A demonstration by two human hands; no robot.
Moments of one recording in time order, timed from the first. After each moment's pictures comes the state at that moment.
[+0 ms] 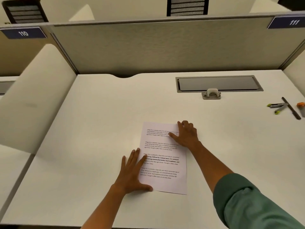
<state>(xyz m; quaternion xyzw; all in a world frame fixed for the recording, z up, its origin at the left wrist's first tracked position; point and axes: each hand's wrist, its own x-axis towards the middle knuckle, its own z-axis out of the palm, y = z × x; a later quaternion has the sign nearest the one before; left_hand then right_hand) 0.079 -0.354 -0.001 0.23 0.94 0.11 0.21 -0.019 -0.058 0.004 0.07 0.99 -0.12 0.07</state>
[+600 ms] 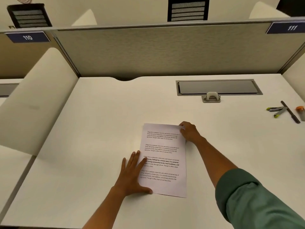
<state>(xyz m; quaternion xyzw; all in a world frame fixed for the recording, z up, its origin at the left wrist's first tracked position) 0.079 -0.355 -0.003 0.24 0.95 0.11 0.19 -0.040 -0.035 0.026 0.14 0.91 -0.38 0.11</state>
